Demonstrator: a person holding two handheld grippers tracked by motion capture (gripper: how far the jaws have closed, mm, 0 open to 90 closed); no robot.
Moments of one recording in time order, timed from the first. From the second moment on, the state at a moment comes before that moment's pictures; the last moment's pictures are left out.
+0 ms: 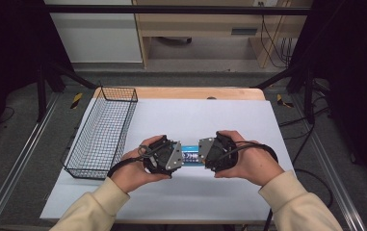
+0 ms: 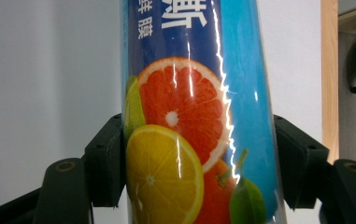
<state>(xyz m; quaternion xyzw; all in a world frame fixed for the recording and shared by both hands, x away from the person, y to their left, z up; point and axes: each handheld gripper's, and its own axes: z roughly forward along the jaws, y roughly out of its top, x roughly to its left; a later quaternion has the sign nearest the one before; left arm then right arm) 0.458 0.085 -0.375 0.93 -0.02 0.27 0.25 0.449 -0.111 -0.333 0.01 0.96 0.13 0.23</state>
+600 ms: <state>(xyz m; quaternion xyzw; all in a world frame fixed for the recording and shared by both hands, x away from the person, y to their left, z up) 0.454 0.097 -0.379 0.93 -0.01 0.28 0.24 0.449 -0.117 -0.341 0.02 0.96 0.11 0.26</state>
